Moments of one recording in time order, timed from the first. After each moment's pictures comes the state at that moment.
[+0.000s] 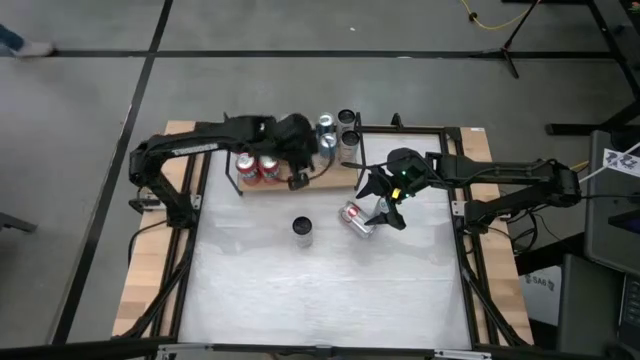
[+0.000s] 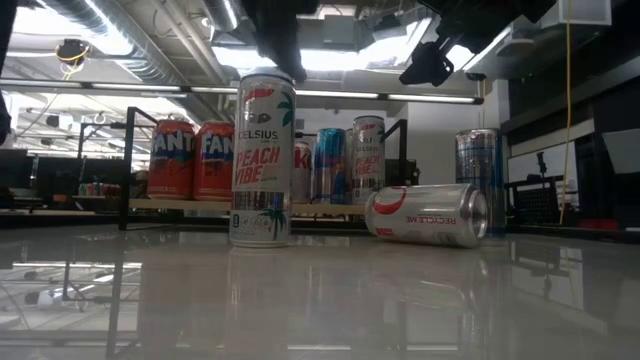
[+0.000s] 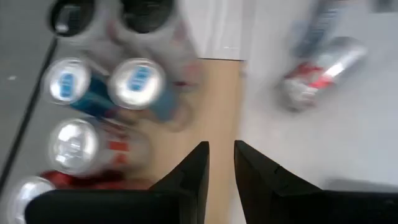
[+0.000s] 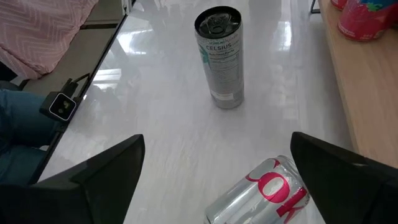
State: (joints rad) left arm 0.26 1.65 1.65 -0.94 -0.14 0.10; right arm -0.12 1.22 0.98 -0.44 -0.43 -0.08
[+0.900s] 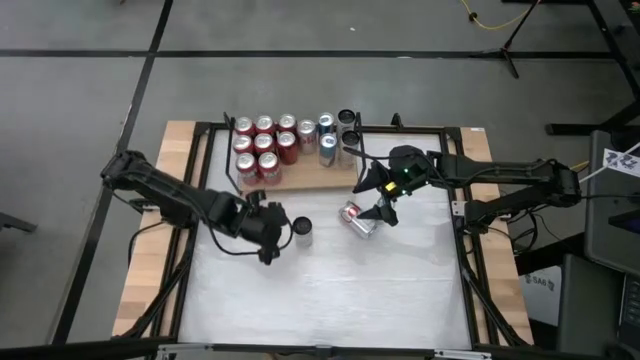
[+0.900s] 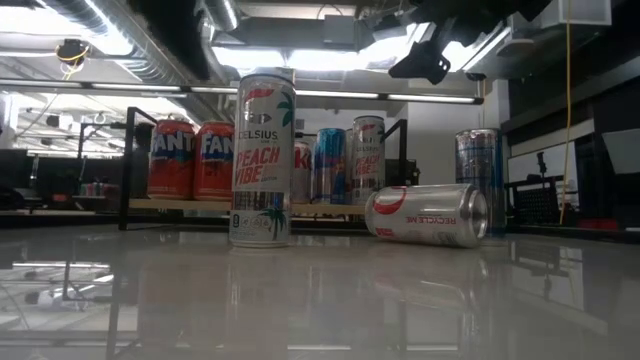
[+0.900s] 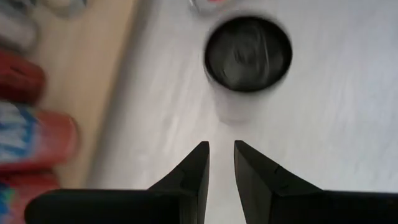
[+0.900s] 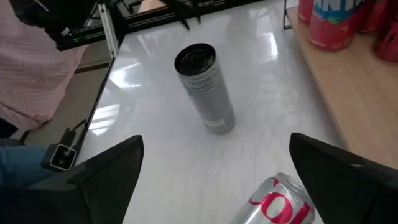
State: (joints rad) left arm -0.34 1.45 1.24 -0.96 -0.40 -0.57; right arm -0.12 1.22 0.98 -0.34 -0.38 0.12
